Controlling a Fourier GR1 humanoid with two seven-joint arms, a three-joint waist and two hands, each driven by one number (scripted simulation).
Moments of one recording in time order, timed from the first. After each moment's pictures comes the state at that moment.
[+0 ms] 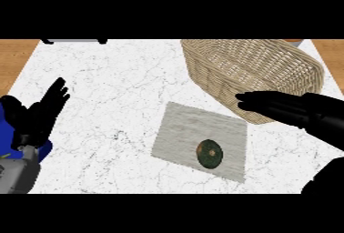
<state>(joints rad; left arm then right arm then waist) -0.19 0.45 -0.05 -1.37 0.29 0.11 0.17 -0.40 -0.56 0.08 -1.97 0.05 0.87 0.19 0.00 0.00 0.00</state>
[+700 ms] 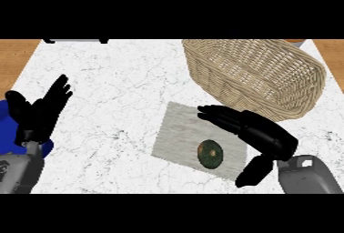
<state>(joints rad) -0.22 0.41 -0.02 -1.35 0.24 0.08 0.19 -0.26 -0.30 0.28 -1.70 0.50 0.54 -0.20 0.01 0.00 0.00</state>
